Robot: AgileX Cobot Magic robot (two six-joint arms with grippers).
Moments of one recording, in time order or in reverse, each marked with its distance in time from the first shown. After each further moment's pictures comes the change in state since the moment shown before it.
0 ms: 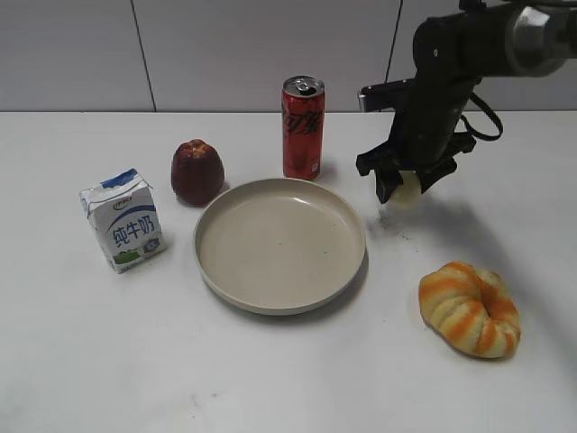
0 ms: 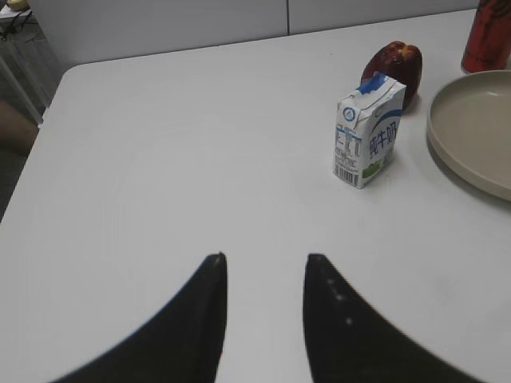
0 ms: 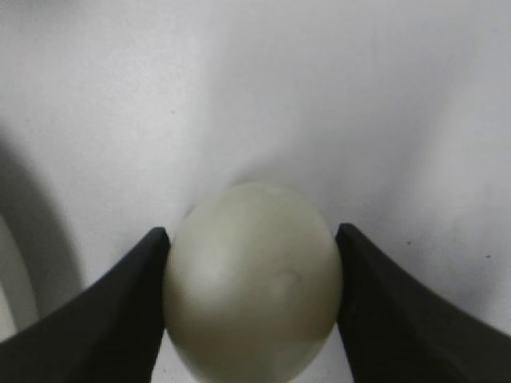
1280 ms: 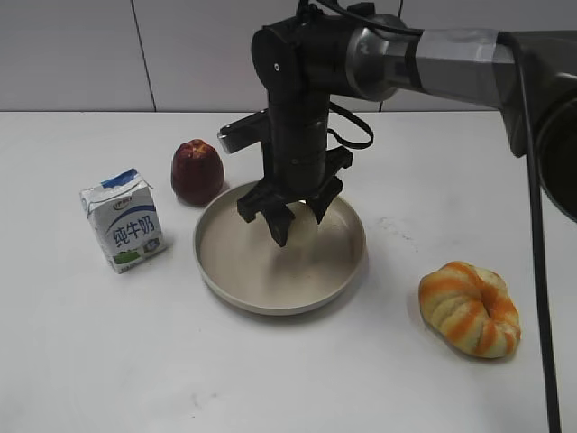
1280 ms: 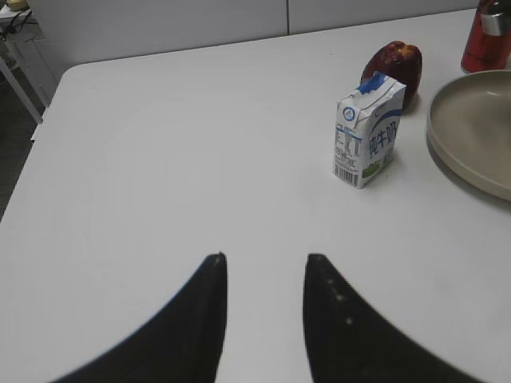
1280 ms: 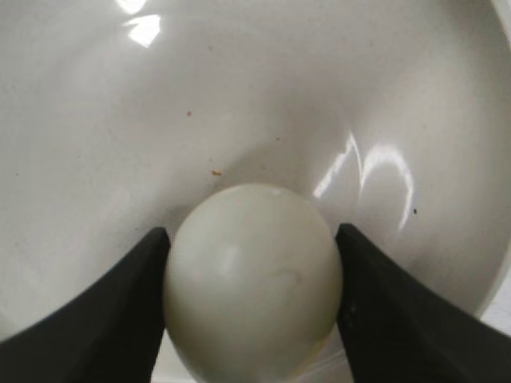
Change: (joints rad) left arm 0.000 0.000 0.000 0.000 0.000 0.000; right arm 0.326 0.142 -0.284 0.030 0.302 -0.061
